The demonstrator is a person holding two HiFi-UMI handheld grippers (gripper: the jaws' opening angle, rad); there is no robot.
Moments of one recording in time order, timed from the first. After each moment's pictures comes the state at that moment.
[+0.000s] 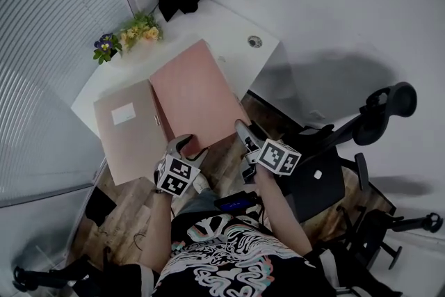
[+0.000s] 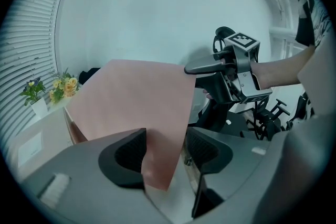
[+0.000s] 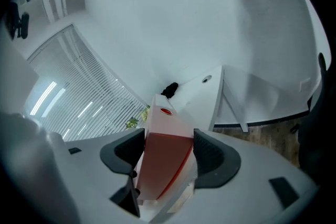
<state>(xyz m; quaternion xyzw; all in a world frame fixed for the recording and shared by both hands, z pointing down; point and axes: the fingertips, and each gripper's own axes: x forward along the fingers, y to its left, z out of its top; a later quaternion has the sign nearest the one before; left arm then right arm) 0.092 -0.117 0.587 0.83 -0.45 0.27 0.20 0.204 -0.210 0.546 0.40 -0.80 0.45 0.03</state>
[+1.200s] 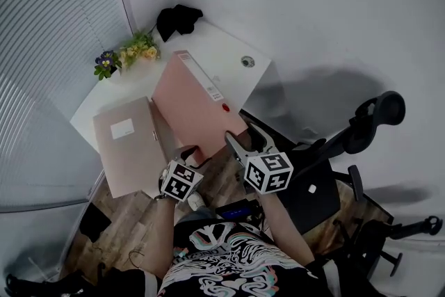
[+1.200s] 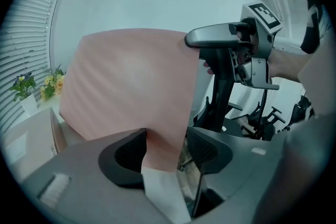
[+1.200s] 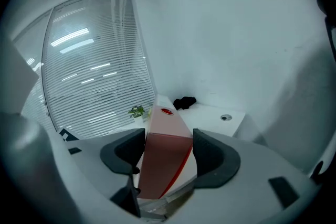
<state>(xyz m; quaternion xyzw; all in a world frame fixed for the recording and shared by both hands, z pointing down) 0.113 -0.133 0.584 0.84 -0.43 0.25 0.22 0.174 -0.206 0.464 0.38 -0.89 0.19 0.14</state>
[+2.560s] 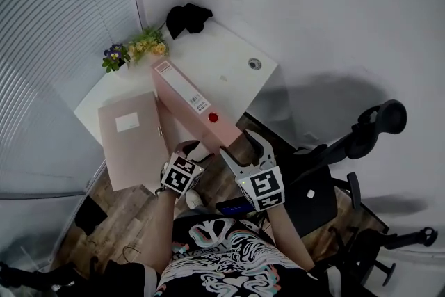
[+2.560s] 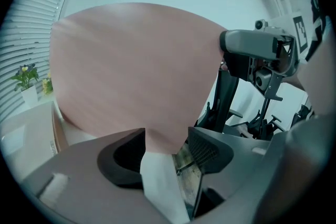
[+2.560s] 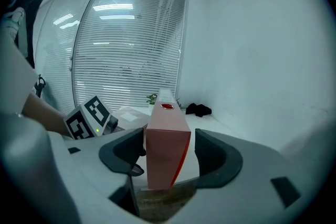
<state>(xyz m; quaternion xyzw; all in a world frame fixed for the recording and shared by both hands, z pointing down) 0.106 -0.142 0.580 0.84 -0.44 0.22 0.24 0.143 -0.159 0.448 0.30 -0.93 0.00 0.23</state>
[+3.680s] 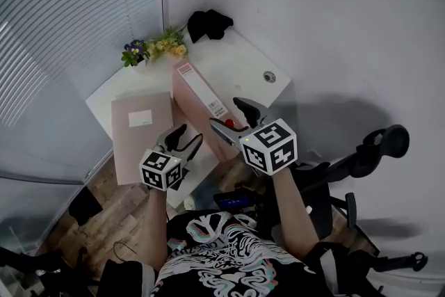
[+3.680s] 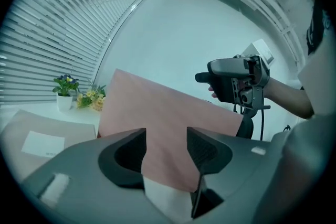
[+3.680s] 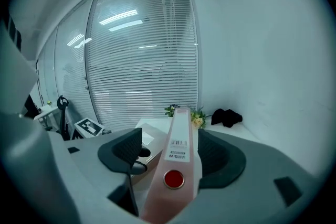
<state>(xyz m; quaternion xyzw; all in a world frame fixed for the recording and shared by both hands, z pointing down) 0.003 -0.160 0.500 0.80 -0.57 -0.01 0.21 0.044 -0.203 0.384 0.16 -0.96 0.06 0.24</state>
